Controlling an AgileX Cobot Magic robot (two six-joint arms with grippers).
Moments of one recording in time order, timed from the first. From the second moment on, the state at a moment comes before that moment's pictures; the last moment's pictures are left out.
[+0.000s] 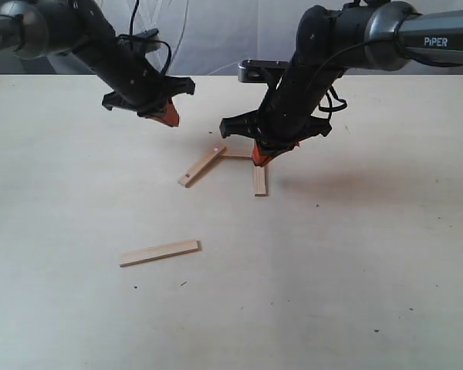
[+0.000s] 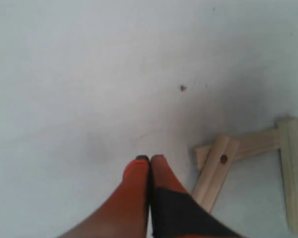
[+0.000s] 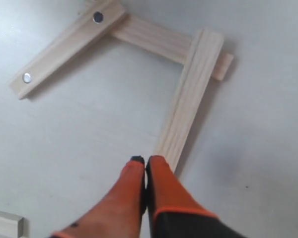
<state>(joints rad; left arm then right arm) -0.09 2.32 -1.87 -0.51 0.89 0.21 0.45 2.16 -1.61 0.31 0.86 -0.02</state>
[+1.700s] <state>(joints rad) -0.18 2.28 -1.62 -0.63 0.82 0.19 0.45 2.23 -1.61 0.29 0.80 -0.02</state>
